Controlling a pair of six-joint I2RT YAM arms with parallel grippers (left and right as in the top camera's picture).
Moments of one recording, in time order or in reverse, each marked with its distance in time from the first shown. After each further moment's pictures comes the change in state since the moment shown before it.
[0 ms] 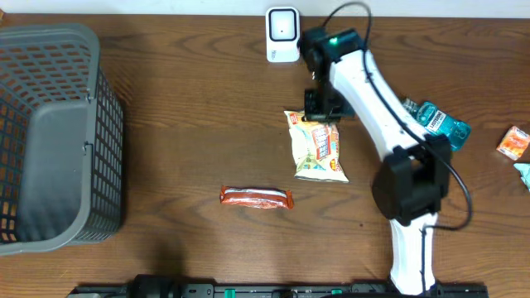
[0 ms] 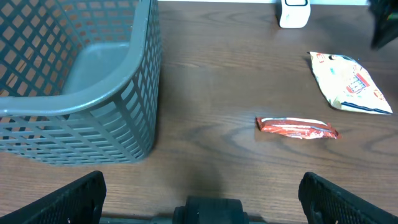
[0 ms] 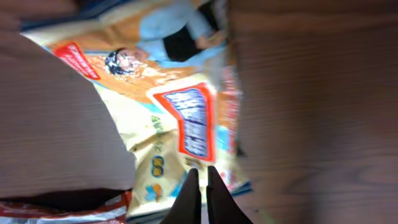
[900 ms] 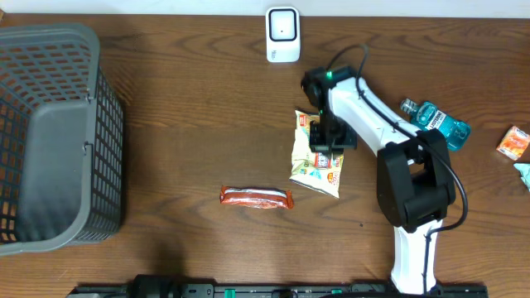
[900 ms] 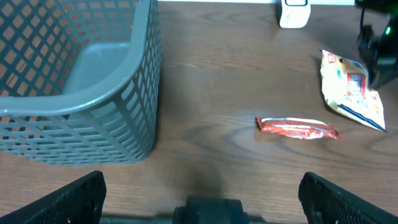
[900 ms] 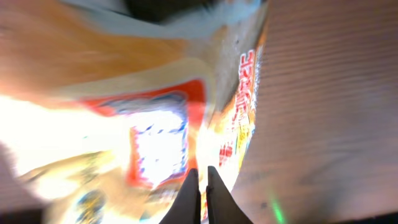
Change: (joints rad) left arm 0.000 0.000 0.000 0.000 0.000 0.000; right arm 0.003 -0.041 -0.366 0.146 -0.049 0.063
